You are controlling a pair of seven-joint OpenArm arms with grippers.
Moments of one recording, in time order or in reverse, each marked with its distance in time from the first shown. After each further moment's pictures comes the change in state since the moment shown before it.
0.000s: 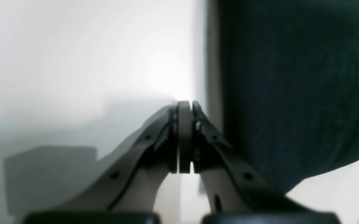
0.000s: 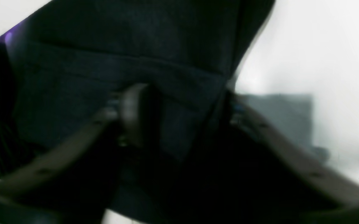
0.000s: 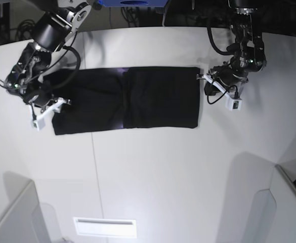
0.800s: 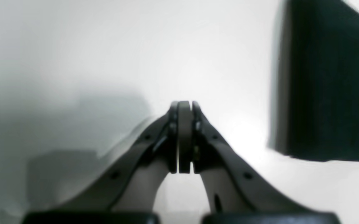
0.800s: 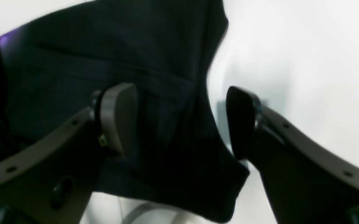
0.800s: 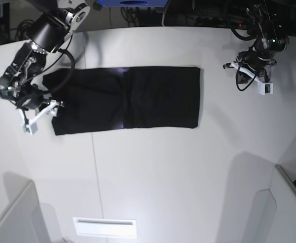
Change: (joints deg) left arm 9.9 0.0 -15.0 9.7 0.4 -0.2 1.3; right arm 0.9 0.3 0.0 8.9 -2.4 0.0 -6.1
